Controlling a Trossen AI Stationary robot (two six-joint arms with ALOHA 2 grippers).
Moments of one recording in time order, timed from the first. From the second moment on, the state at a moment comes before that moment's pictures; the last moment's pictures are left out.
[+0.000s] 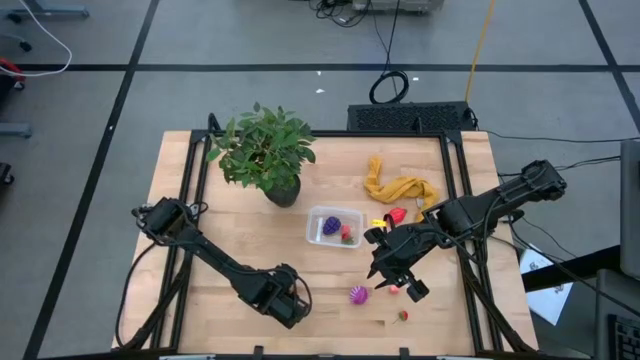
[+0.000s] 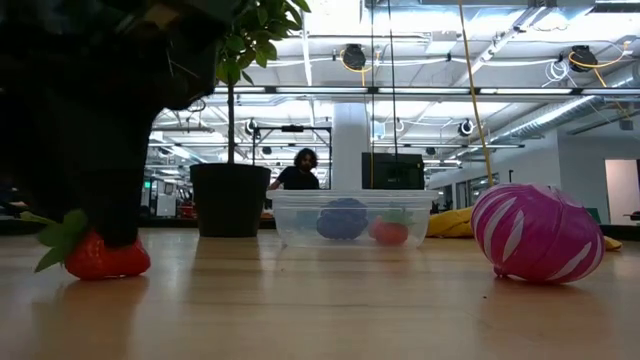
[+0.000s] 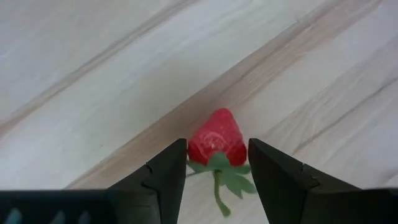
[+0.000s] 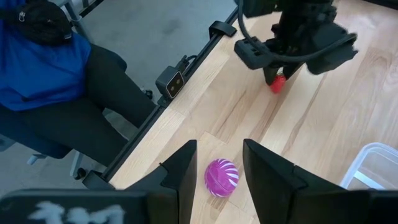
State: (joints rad) left arm -0.60 1.97 1.33 -0.71 -0.16 -1.56; right arm 0.42 1.39 1.32 -0.70 -0.21 -0.04
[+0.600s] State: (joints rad) left arm -0.59 2.00 1.33 -0.68 -0.15 -1.50; right arm 0.42 1.39 1.32 -0.69 -0.21 -0.04
